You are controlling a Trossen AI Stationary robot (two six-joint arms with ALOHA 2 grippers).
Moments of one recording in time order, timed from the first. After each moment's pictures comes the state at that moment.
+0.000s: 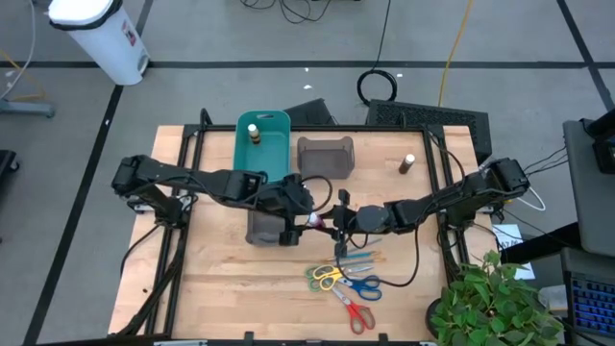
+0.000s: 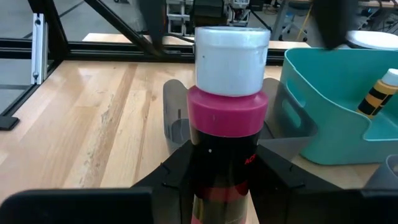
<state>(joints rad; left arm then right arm) -0.13 1.62 1.49 -0.63 -0.09 -0.01 0.24 1.54 0.80 0.42 0.31 0.06</state>
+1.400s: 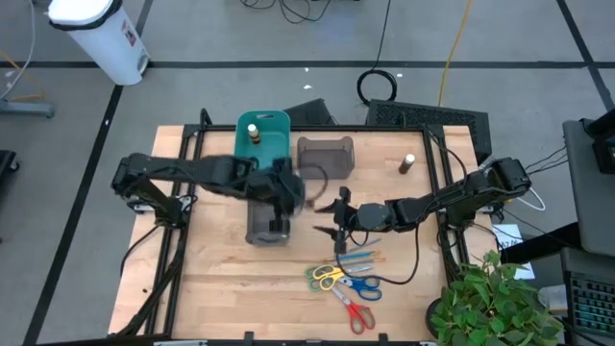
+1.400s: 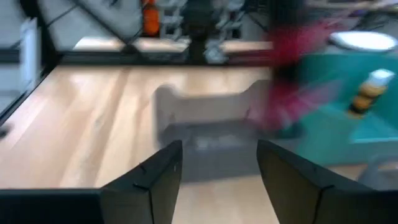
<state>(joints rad) -0.10 1.61 1.72 -0.95 -0.21 0.06 0.24 1.52 0.80 0.41 0.31 0.07</state>
